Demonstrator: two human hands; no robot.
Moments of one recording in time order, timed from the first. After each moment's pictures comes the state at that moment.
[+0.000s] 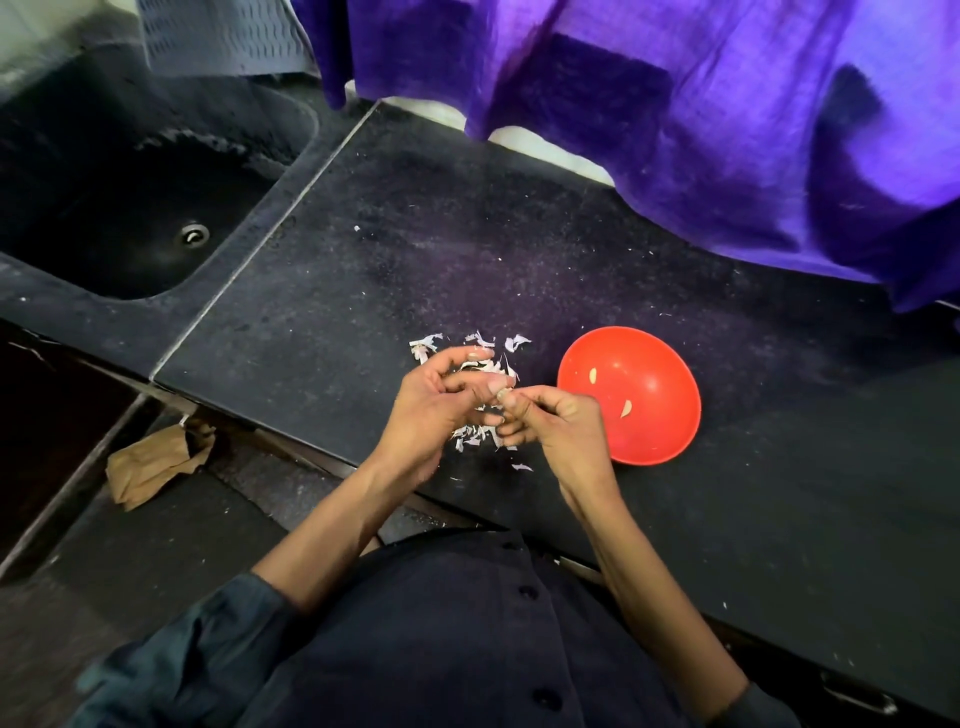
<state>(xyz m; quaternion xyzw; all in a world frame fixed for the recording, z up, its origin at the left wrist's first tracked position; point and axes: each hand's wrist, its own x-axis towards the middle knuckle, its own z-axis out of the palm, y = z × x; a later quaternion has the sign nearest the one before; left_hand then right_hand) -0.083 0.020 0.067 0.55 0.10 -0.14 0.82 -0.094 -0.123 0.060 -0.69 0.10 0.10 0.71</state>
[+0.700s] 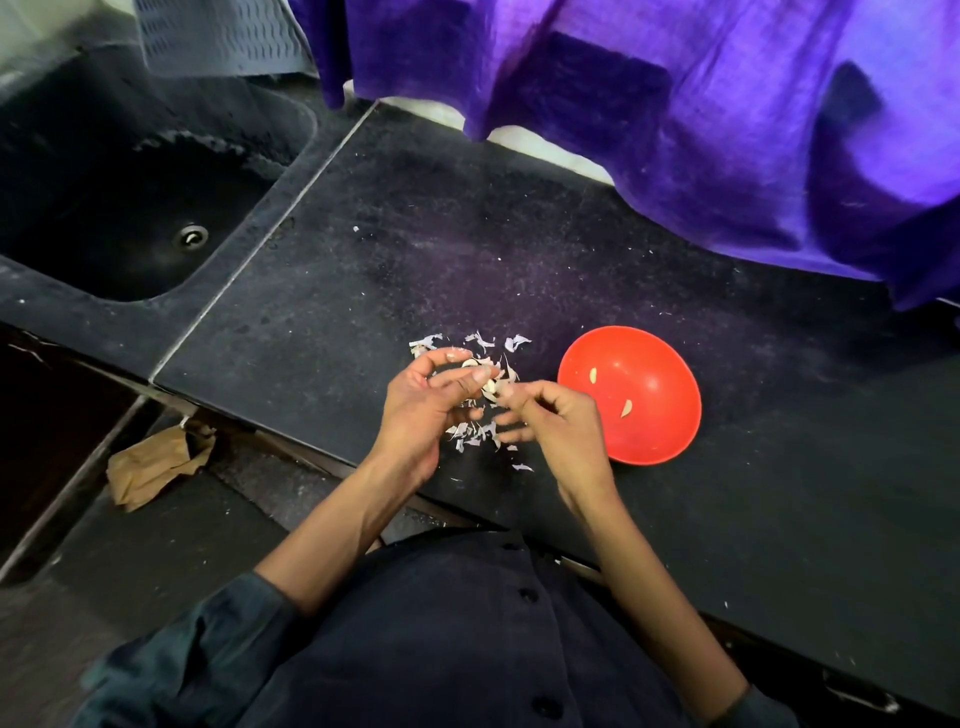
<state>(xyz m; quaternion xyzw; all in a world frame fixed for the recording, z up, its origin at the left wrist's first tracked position) -0.081 0.023 0.067 0.50 0.18 -0.12 0.84 -0.094 -0.122 0.059 -0.68 0.11 0.09 0.72</state>
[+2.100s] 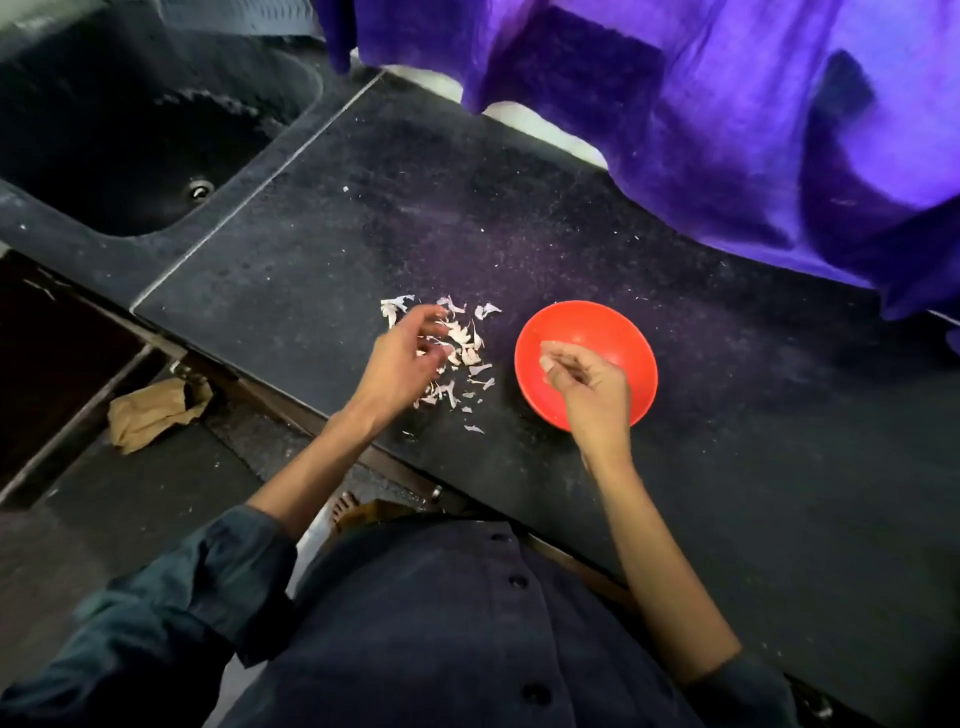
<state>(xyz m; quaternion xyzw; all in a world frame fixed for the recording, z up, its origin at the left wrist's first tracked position) -0.074 -0.001 0.030 0.83 0.09 -0.05 0.55 -0.086 -0.211 0.037 -0.78 0.09 0.01 0.62</state>
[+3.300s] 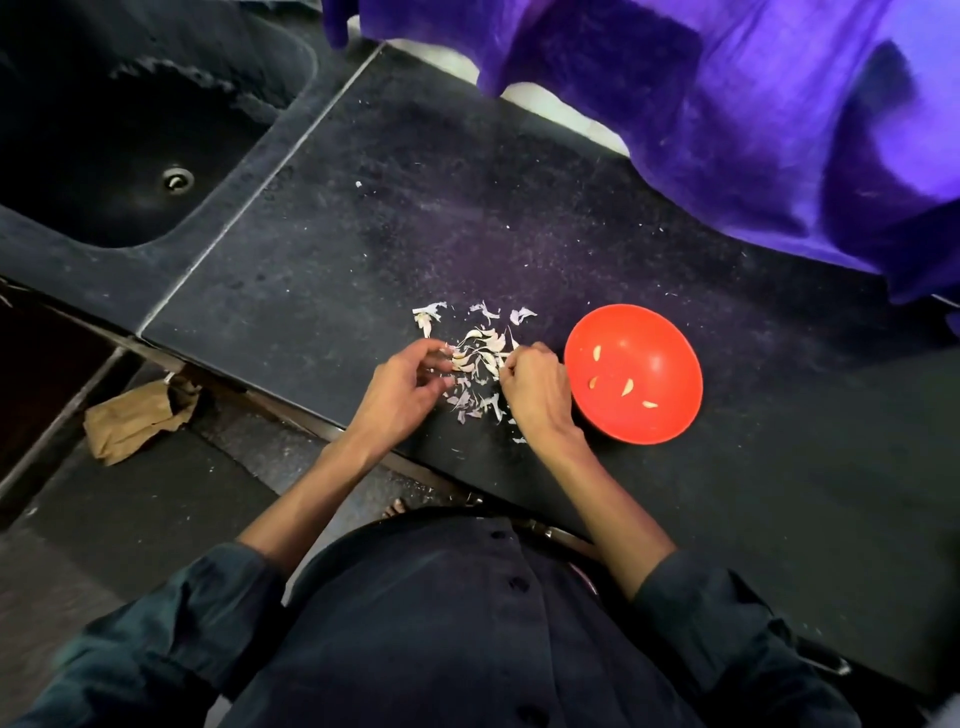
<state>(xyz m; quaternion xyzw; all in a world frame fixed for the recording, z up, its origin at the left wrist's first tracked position) -0.078 0.064 0.011 0.82 0.06 -0.13 0.56 -0.046 -0.105 0.001 -0.98 0.02 0.09 0.15</state>
